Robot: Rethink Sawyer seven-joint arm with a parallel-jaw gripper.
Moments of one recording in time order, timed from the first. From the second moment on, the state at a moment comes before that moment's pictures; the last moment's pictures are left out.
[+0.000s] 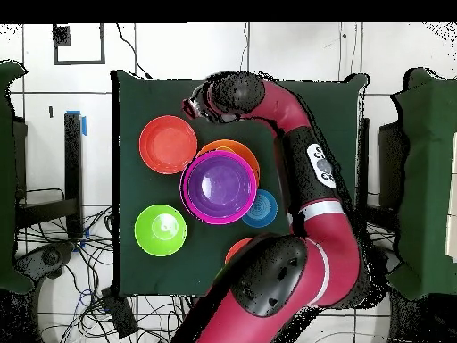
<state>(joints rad) -0.49 -0.17 0.65 0.98 -0.16 0.94 1.05</state>
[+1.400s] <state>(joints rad) -0.44 -0.13 0.61 0.87 -0.26 0.95 1.05</state>
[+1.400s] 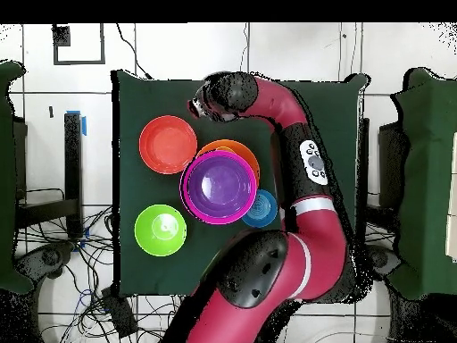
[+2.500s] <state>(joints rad) -0.43 -0.03 0.61 0.82 -0.25 1.19 1.05</state>
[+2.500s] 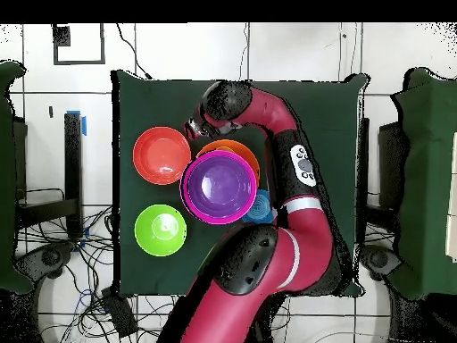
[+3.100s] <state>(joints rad) -0.44 -0.02 0.63 0.81 -0.24 1.14 1.05</state>
